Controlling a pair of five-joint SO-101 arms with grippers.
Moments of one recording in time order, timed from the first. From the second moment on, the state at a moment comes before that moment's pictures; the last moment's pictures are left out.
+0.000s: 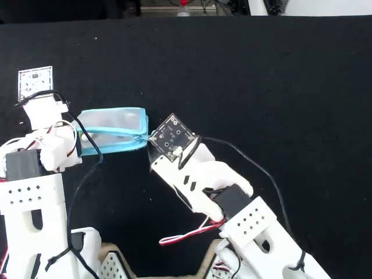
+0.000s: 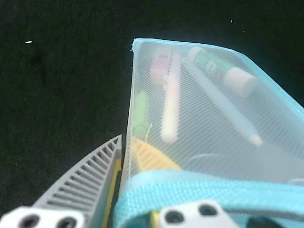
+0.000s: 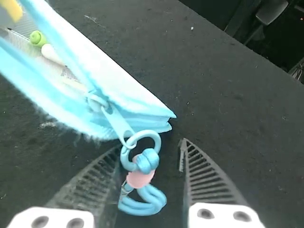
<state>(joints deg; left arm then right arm) -15.8 -47.8 31.9 79.3 -1.5 -36.7 -58.1 64.9 33.2 11.5</state>
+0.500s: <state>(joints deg) -15.8 -47.8 31.9 79.3 -1.5 -36.7 -69.4 70.5 33.5 12.6</state>
